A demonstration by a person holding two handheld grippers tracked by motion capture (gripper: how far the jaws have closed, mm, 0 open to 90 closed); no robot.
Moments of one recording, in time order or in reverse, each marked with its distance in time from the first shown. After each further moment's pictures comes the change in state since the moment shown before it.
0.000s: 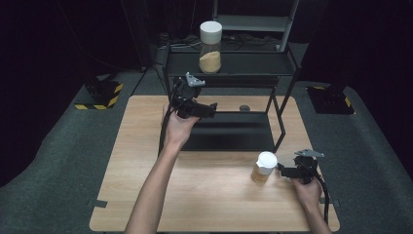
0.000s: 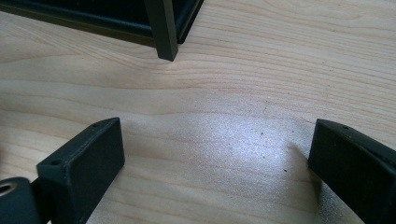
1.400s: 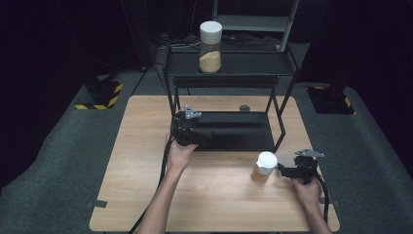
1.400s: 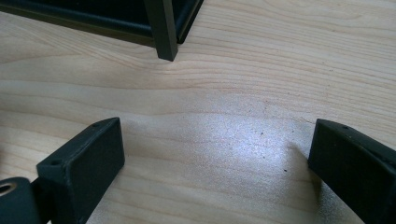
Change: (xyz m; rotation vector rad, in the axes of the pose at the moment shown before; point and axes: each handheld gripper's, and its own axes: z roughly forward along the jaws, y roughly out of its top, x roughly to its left) left arm -0.001 -0.082 0.038 0.045 -0.054 -0.086; right arm 0.000 0.000 0.000 0.000 -0.001 0.002
